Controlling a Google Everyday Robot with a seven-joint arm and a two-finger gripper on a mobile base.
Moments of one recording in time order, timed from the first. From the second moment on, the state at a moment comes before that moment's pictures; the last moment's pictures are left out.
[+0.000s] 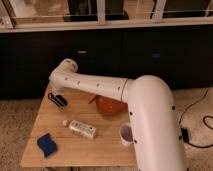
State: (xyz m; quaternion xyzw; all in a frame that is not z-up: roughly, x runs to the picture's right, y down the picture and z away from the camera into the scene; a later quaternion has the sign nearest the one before) arm -0.294 0.013 0.839 -0.13 -0.27 -0.12 0.95
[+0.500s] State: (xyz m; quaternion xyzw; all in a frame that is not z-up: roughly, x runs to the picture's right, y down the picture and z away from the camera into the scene) arm -0.274 0.007 0.844 -0.13 -0.26 -0.11 0.95
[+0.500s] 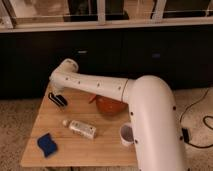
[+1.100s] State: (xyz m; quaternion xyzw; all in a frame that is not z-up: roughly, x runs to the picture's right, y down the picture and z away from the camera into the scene) arm -0.207 -0.008 0.862 -0.12 -0.23 -0.07 0.96
